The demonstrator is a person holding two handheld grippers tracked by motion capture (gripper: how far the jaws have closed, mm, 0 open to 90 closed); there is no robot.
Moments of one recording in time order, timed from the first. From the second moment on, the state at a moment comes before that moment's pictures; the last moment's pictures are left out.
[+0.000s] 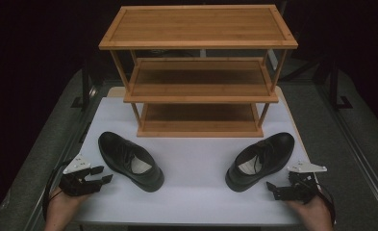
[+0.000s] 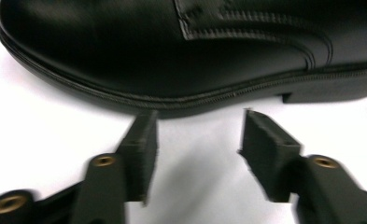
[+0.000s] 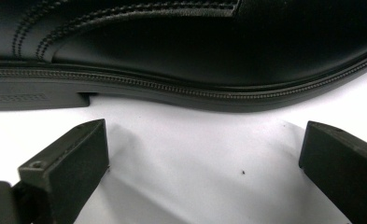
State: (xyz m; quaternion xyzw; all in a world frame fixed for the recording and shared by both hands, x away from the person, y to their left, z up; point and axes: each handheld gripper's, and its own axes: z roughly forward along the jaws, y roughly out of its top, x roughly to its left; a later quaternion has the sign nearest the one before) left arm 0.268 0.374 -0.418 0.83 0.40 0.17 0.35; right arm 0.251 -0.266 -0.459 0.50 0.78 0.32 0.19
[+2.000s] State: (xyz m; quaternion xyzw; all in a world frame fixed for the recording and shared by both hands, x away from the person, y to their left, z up) left arm 0.407 0.414 -0.425 0.79 0.50 0.20 0.30; right arm 0.251 -0.266 -0.459 0.50 0.78 0.32 0.19
